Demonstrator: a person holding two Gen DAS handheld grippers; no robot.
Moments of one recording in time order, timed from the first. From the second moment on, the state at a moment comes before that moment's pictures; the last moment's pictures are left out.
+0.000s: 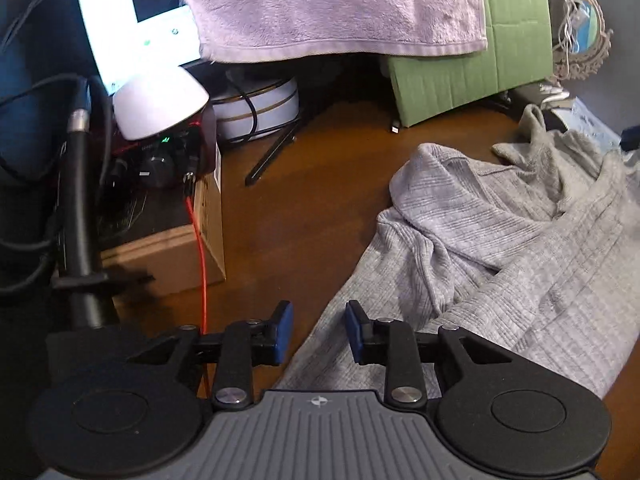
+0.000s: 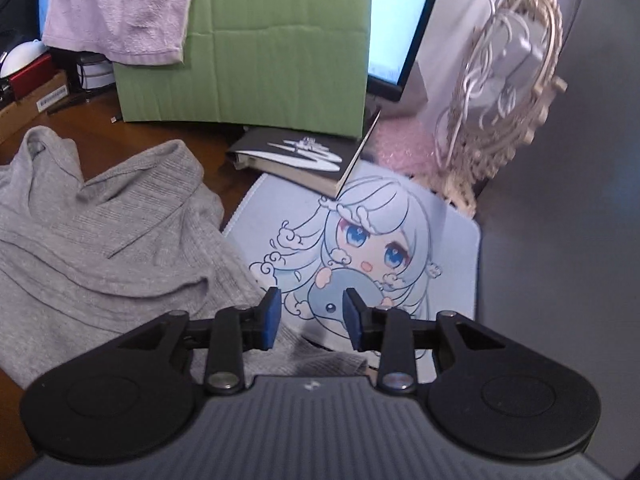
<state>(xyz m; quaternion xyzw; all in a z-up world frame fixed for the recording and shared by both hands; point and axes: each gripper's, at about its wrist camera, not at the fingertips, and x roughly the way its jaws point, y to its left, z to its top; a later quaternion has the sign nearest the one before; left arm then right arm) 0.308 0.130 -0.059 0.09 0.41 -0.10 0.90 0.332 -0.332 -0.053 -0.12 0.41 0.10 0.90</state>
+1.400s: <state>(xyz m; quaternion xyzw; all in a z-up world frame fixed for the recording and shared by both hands) 0.318 0.077 -0.012 0.12 0.36 -0.14 0.91 0.396 -0.196 -0.045 -0.60 0.27 0.40 0.63</state>
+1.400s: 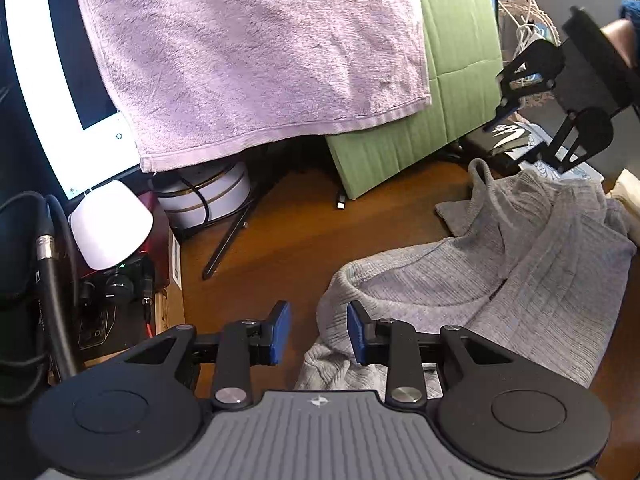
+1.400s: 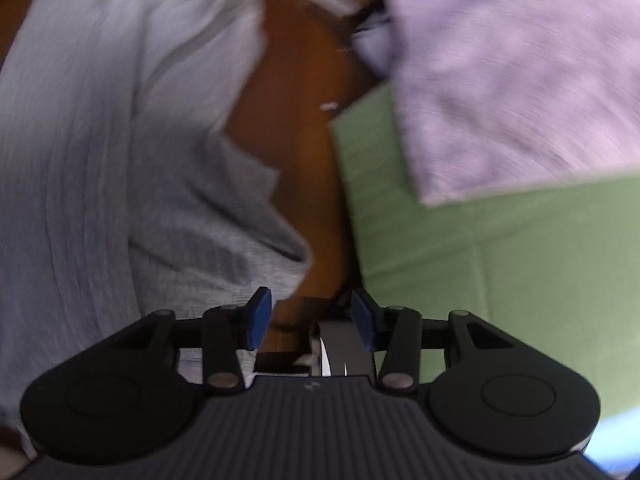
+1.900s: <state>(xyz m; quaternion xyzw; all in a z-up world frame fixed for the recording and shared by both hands) 0.318 0.092 -0.024 0.11 0.38 -0.11 0.91 0.422 -0.174 -0.056 -0.66 0.31 0.47 0.49</state>
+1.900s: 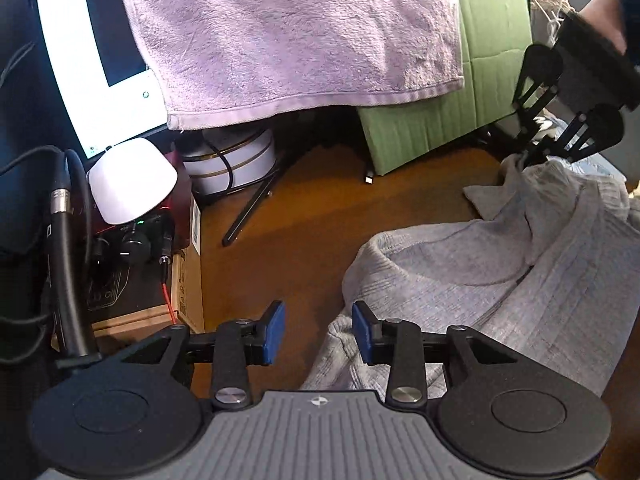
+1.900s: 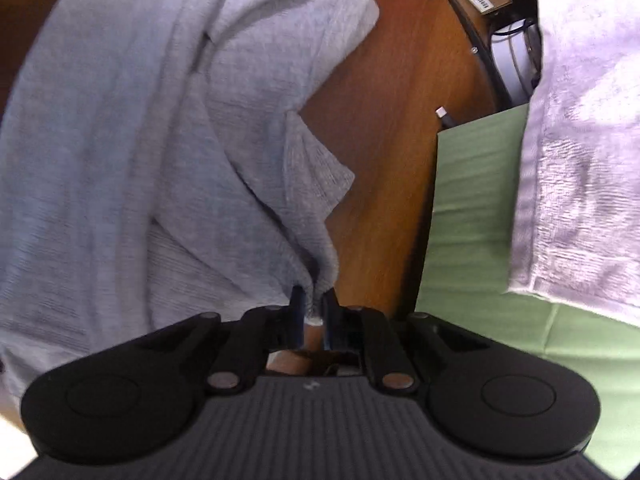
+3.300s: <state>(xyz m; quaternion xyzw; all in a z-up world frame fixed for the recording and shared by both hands) 0.308 0.099 -0.022 0.08 0.37 -0.12 0.92 0.464 -0.178 -0.065 -0.45 0.40 0.41 0.69</state>
